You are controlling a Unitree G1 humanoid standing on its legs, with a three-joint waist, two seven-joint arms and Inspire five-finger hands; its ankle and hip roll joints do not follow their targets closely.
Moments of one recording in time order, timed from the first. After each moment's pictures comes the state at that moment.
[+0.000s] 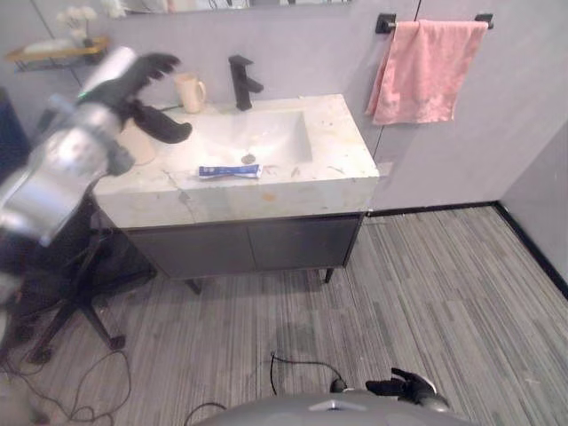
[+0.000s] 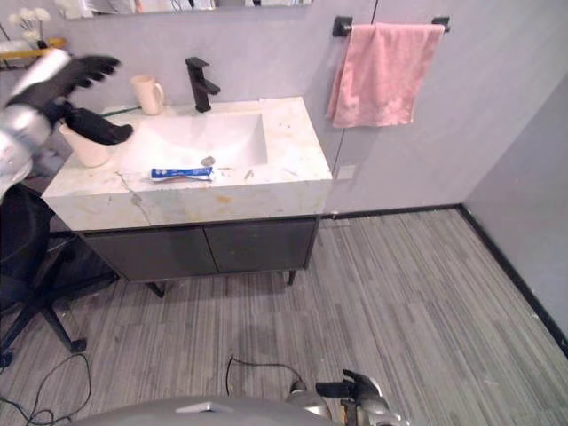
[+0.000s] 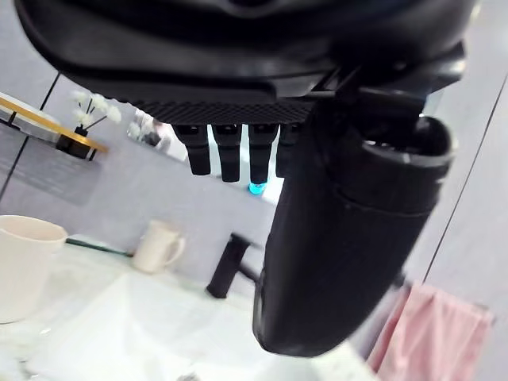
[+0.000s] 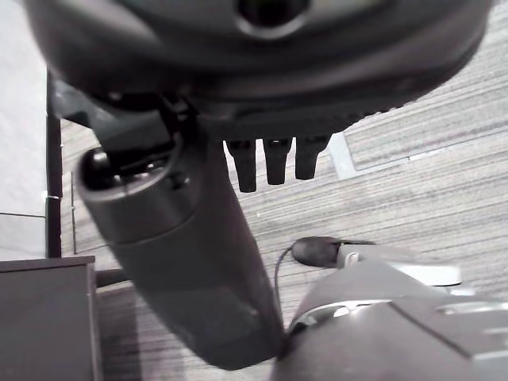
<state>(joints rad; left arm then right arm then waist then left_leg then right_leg) -0.94 1.21 -0.70 0.23 -0.19 0.26 -0.04 -0.03 -0.24 0.21 1.25 0.32 -0.02 -0.09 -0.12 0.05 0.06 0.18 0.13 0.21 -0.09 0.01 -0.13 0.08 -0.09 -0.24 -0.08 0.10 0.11</state>
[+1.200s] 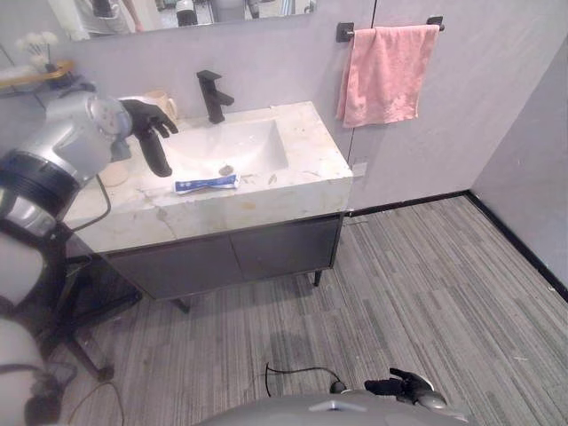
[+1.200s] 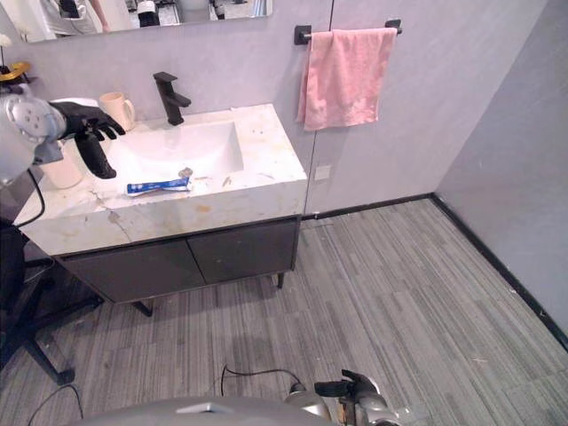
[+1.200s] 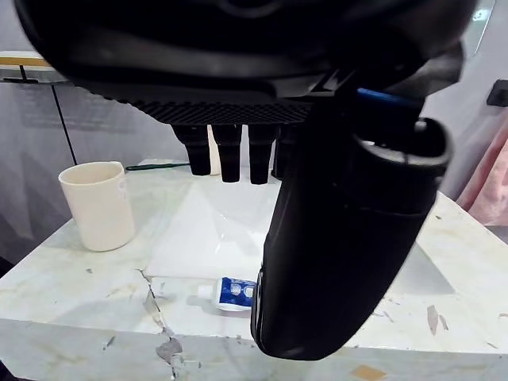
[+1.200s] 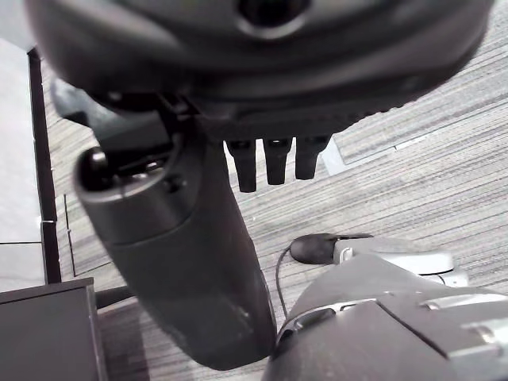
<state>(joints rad) -1.26 1.07 -0.98 0.53 0.07 0.40 -0.55 -0.02 -0.24 0.23 1.24 0.32 0.01 -0.10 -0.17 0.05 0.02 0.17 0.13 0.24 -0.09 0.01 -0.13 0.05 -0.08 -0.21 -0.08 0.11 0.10</state>
